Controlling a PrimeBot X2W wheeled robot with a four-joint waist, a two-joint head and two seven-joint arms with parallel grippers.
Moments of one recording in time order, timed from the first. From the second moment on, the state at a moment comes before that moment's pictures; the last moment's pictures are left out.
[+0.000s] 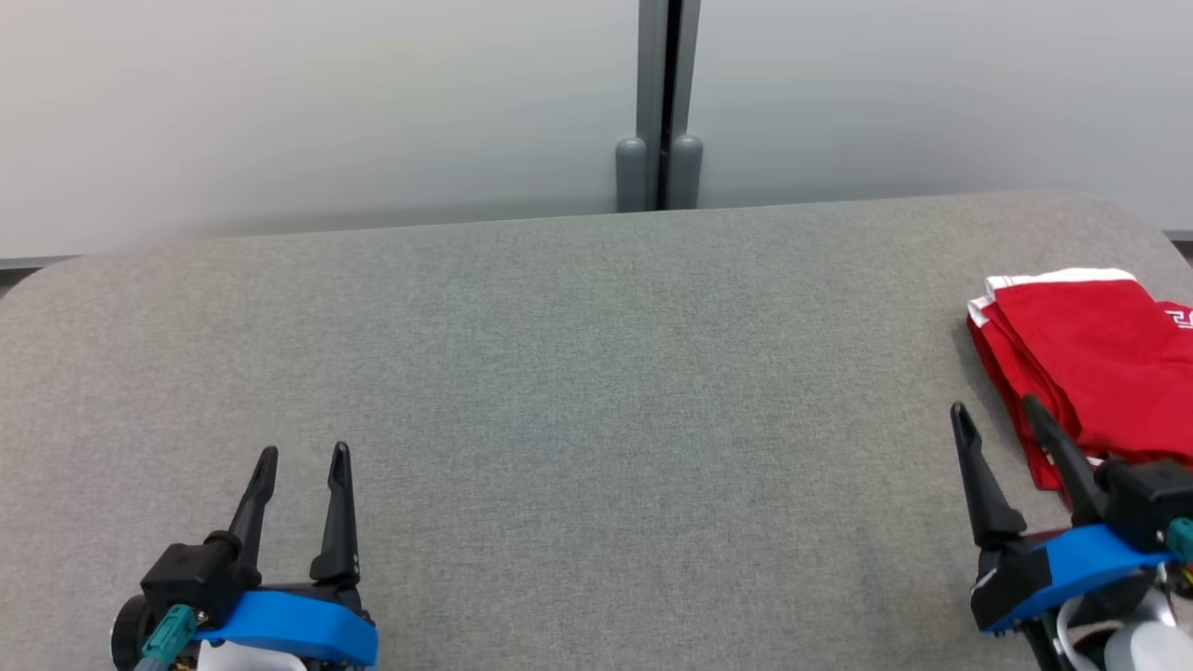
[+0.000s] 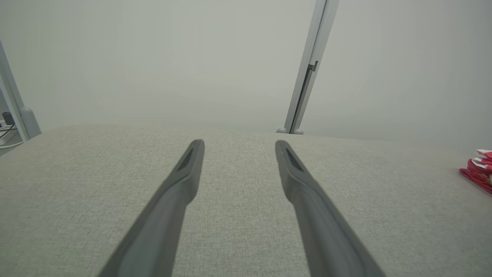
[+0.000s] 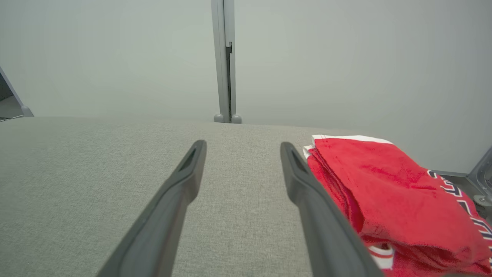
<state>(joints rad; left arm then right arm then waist) -0.07 0.17 -0.12 0.29 -0.33 -0.09 -0.26 -0.11 -0.20 -0.02 0.14 0.19 0.13 -0.06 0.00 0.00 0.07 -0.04</state>
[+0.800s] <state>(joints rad) -0.01 0.12 -0.08 0.34 -0.31 -0.12 -0.26 0.00 -0.09 -0.16 0.09 0.16 0.13 -0.05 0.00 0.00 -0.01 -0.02</state>
